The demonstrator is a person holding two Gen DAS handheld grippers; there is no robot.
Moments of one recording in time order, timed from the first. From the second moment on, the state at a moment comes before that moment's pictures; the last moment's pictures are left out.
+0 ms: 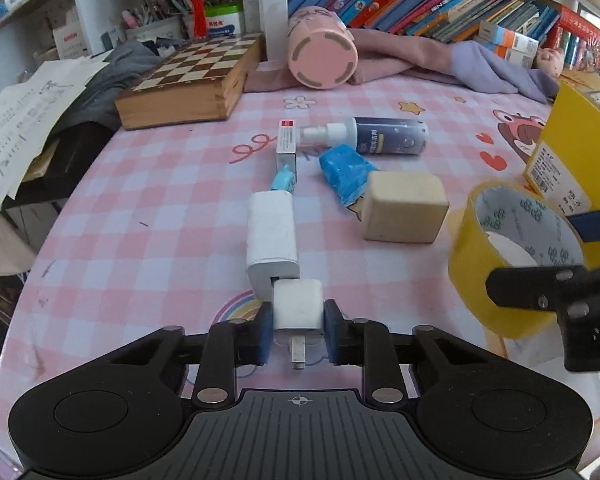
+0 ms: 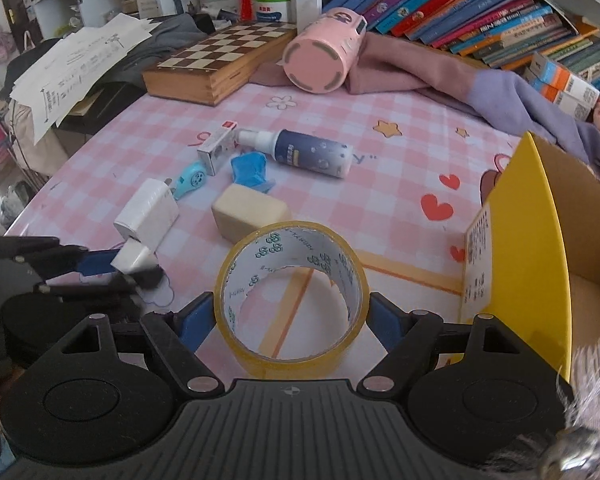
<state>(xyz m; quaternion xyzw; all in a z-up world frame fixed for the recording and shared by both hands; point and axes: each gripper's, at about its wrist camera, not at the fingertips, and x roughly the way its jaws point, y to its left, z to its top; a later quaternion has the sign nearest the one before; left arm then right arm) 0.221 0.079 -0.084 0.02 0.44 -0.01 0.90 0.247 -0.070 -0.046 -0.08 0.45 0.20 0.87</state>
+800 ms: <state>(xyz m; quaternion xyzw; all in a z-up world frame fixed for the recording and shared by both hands) 0.124 0.094 0.009 -0.09 0.37 -0.03 0.92 0.165 -0.094 0.009 -0.04 0.39 0.24 0.89</state>
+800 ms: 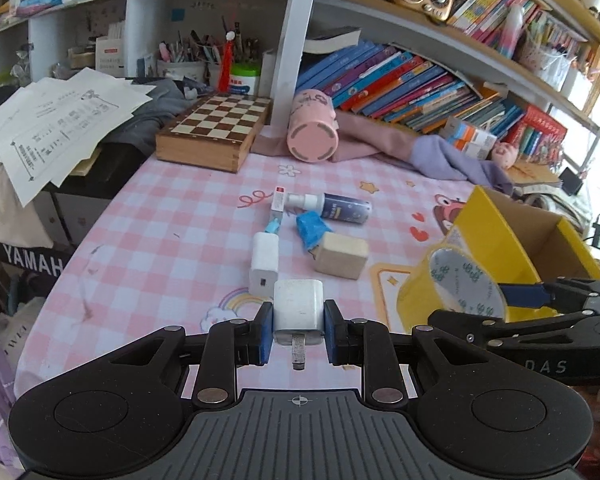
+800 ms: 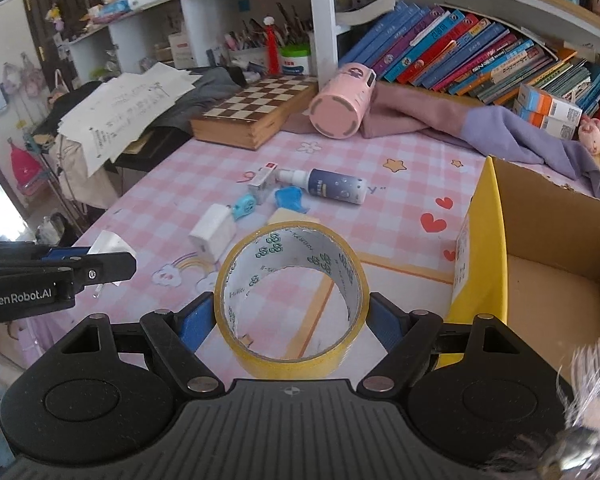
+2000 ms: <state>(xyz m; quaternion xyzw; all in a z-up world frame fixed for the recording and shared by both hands) 0.031 -0.010 0.015 -0.06 0.37 -0.29 0.88 -0.037 -0.218 0.021 0.05 0.38 -0.02 0.92</state>
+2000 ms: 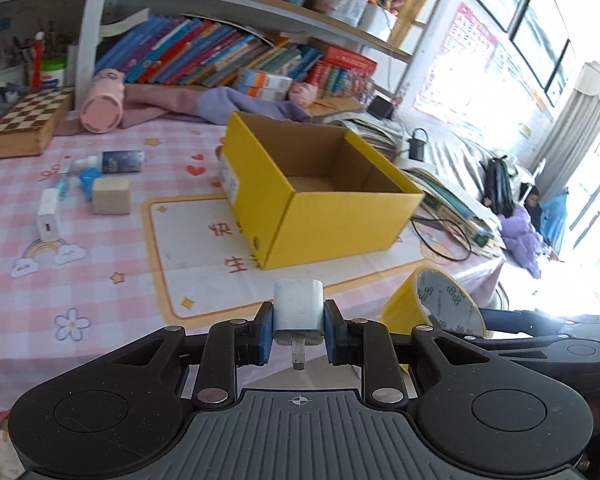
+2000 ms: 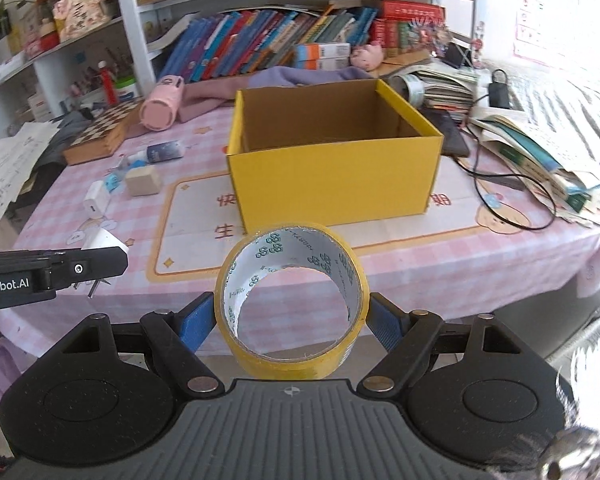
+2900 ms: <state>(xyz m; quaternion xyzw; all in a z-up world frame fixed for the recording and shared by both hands) 0.036 -0.044 0.013 -0.05 0.38 -0.34 0.86 -0.046 -0.238 0.023 0.07 0.38 -0.06 0.92</state>
